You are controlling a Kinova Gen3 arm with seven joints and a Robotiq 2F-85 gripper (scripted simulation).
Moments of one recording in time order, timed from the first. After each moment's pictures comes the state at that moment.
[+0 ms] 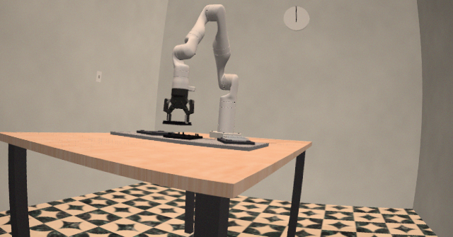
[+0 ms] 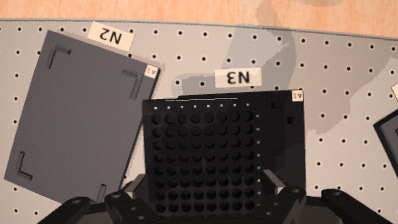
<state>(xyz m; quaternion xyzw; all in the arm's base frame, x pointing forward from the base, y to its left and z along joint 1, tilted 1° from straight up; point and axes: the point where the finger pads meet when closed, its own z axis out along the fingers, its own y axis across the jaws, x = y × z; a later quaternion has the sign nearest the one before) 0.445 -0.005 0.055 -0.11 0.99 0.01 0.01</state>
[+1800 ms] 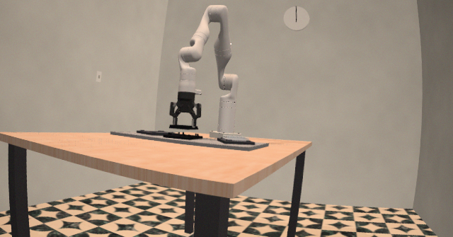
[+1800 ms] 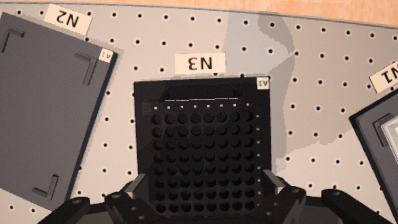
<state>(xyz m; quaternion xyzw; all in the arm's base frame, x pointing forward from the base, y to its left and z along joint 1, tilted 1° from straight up) 0.449 0.036 0.040 -0.11 0.99 0.01 0.01</state>
